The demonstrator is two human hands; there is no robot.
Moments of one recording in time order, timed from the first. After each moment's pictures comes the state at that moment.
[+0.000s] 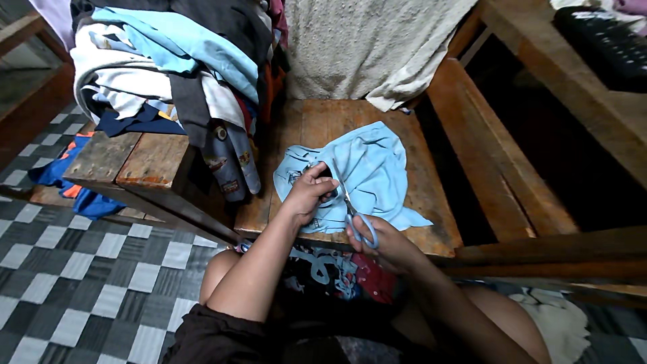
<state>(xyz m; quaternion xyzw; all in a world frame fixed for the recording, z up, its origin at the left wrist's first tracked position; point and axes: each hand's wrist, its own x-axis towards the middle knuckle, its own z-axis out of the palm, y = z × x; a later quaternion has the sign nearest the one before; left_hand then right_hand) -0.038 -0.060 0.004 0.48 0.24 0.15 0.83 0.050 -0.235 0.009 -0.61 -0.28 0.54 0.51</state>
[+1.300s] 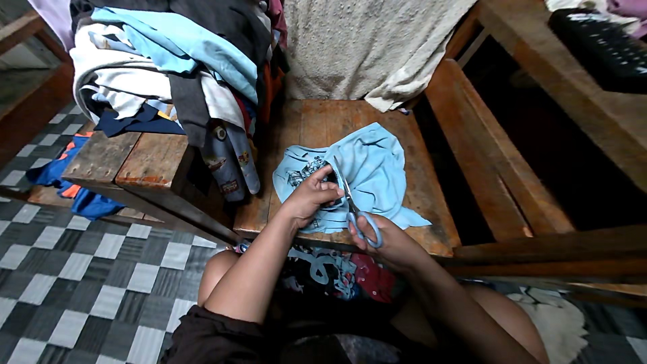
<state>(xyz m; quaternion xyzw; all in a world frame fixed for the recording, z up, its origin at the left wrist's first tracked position) -0.045 -0.061 0.008 0.53 0.17 0.11 0.82 0.054 -0.237 0.009 -0.61 -0.30 0.52 0.51</state>
